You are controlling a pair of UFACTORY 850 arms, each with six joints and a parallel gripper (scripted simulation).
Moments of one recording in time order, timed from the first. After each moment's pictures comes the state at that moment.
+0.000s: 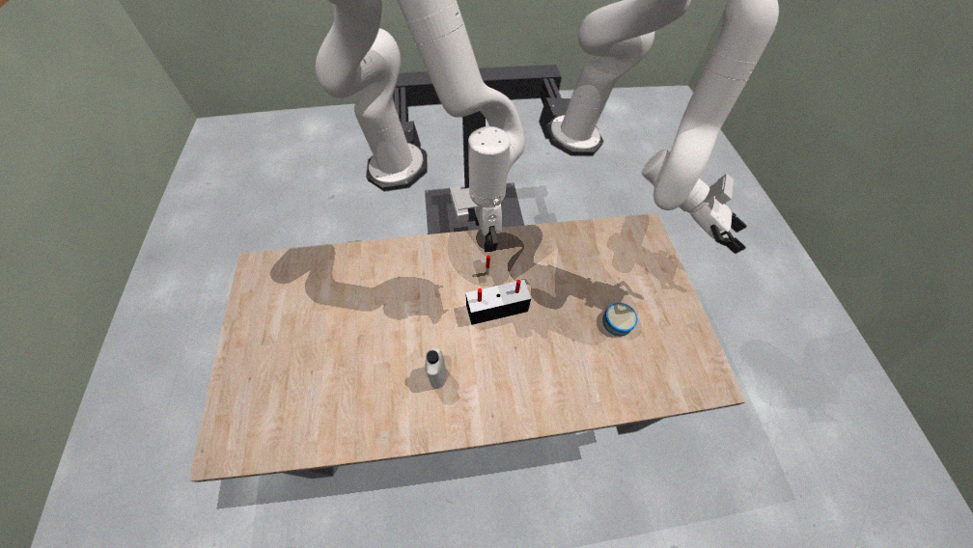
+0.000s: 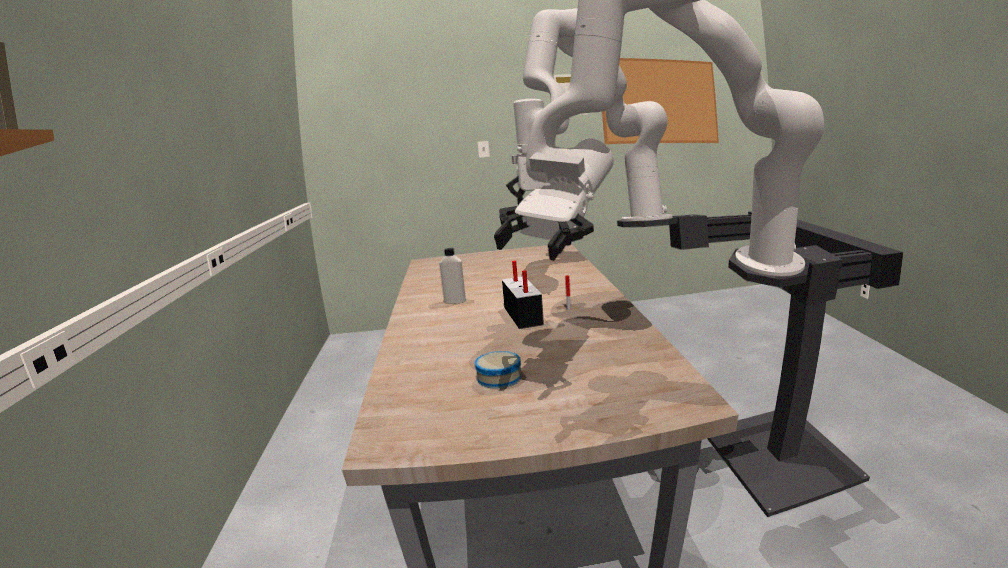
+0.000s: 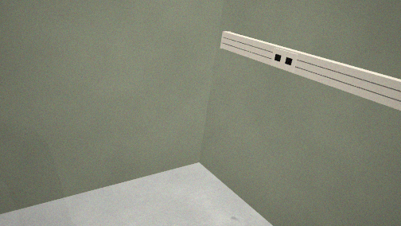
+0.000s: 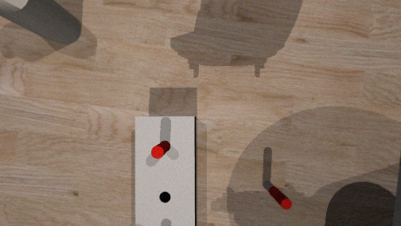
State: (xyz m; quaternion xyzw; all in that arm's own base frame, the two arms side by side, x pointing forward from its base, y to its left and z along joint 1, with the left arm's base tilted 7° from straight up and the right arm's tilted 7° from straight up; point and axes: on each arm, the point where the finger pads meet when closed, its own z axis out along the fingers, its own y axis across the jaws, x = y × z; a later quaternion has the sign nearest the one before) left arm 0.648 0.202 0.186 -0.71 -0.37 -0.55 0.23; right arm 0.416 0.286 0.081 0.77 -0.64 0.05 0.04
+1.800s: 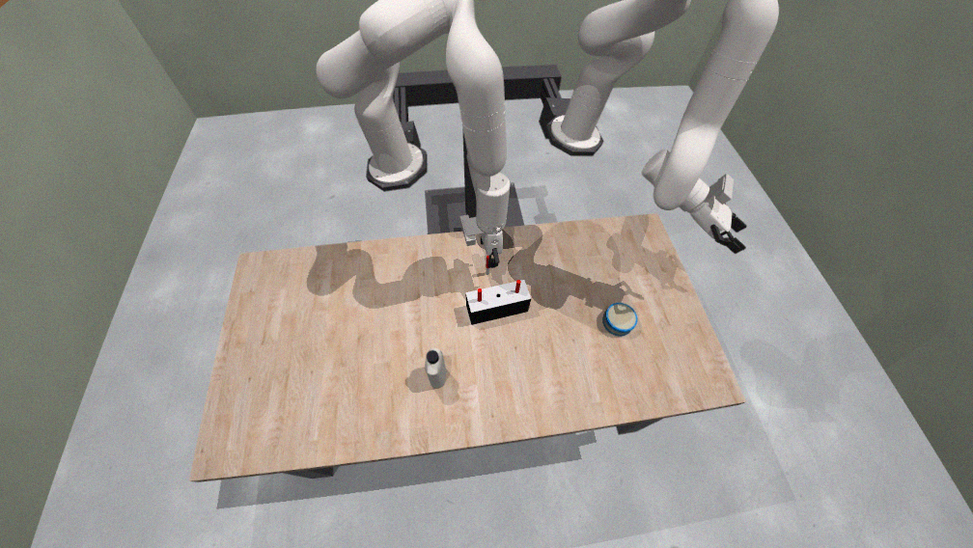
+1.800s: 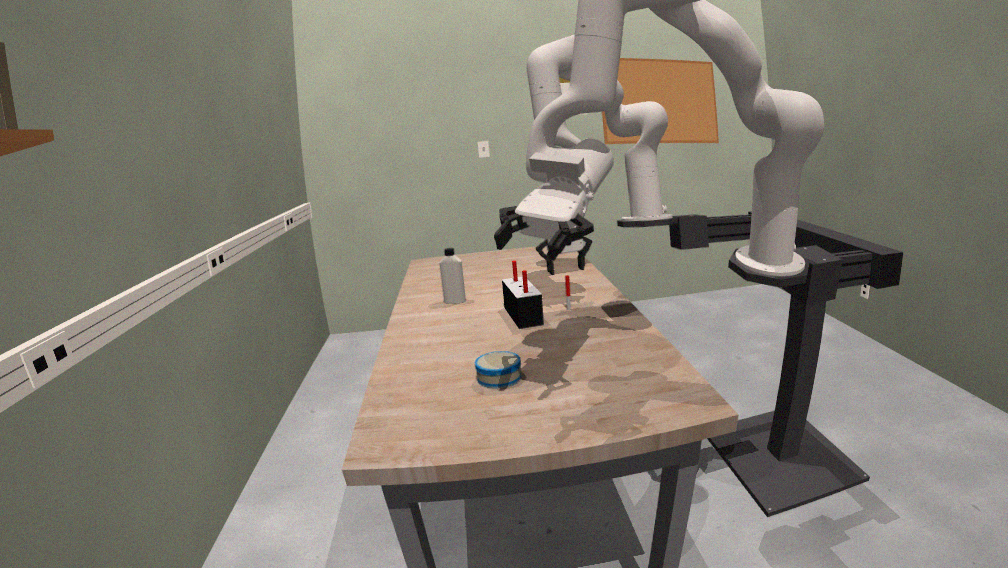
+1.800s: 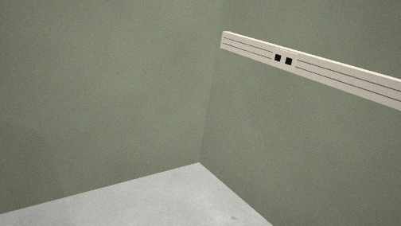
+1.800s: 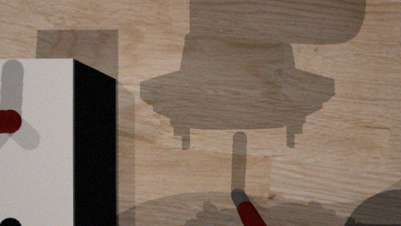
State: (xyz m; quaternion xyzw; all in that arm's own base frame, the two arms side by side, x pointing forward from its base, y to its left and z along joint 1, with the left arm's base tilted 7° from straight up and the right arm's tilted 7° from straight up) left arm 0.648 0.202 0.186 -0.71 -0.37 -0.55 0.23; right arm 0.351 0.284 -0.105 0.76 -0.64 0.04 0.05
